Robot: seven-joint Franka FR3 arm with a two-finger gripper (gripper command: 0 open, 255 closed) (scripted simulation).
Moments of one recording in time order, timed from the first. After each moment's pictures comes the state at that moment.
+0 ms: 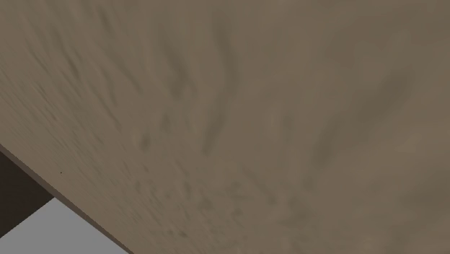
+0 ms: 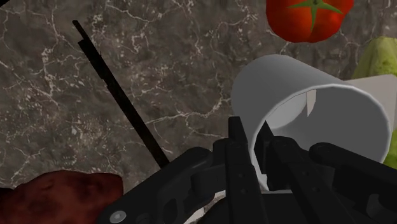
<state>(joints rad) 0.44 0.29 0.19 -1.43 0.02 1.65 0.63</state>
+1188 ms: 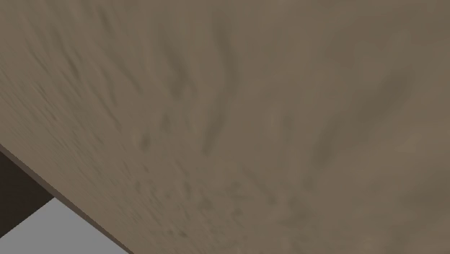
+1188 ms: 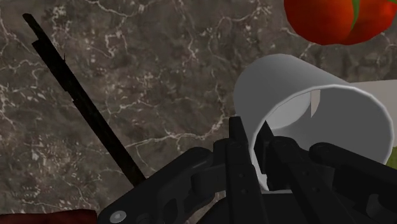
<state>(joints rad) 0.44 0.31 0.18 -1.64 0.02 1.89 0.62</state>
